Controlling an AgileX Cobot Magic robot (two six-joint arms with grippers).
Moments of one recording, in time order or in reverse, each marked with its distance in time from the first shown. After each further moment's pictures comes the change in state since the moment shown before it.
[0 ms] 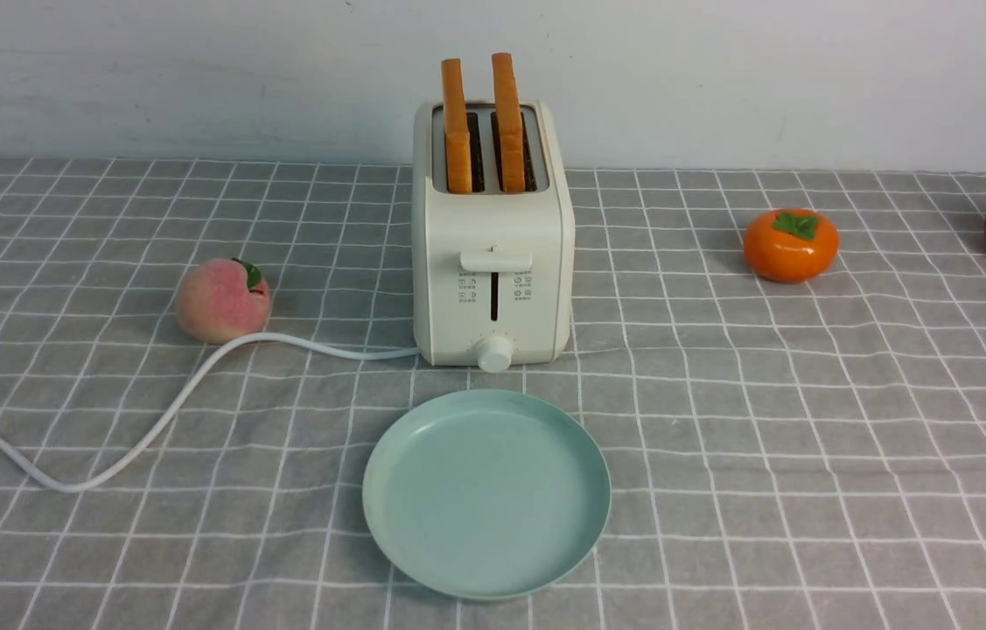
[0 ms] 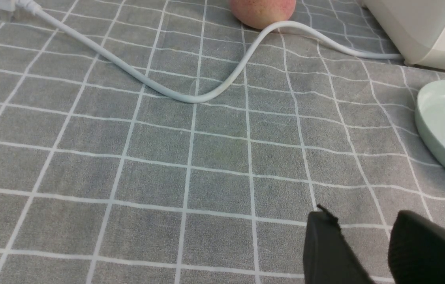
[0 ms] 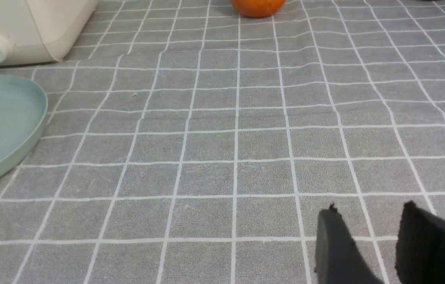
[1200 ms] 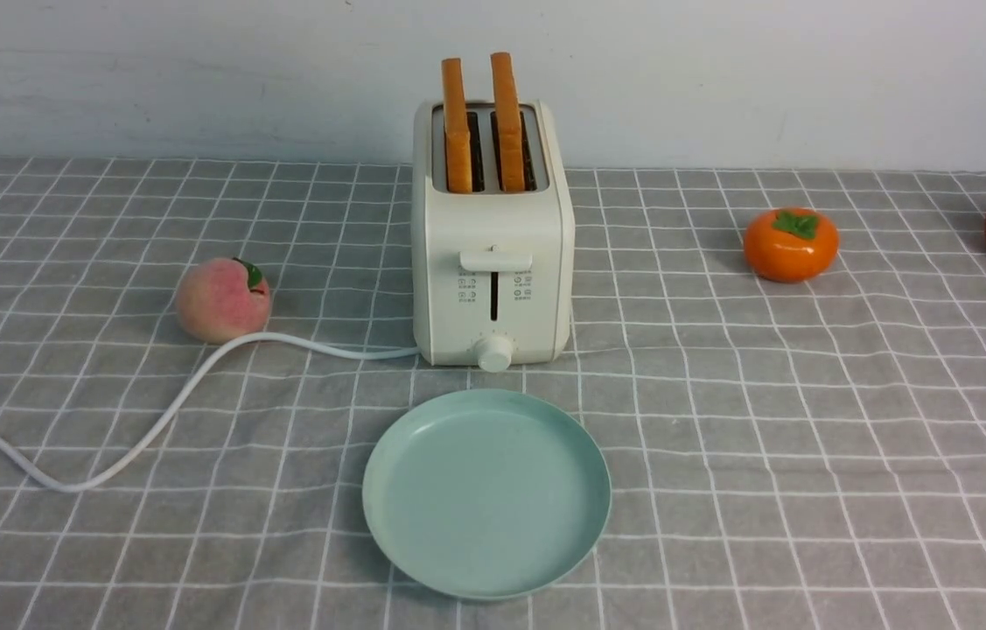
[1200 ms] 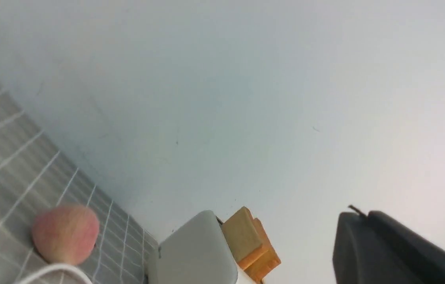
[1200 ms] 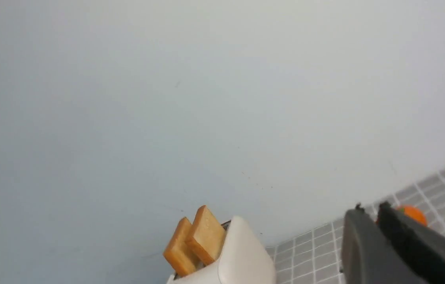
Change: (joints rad) right arm 0.010 0.094 -0.420 0.348 -0.180 0.106; left arm 0.000 0.059 -0.230 -0.486 -0.403 -0.110
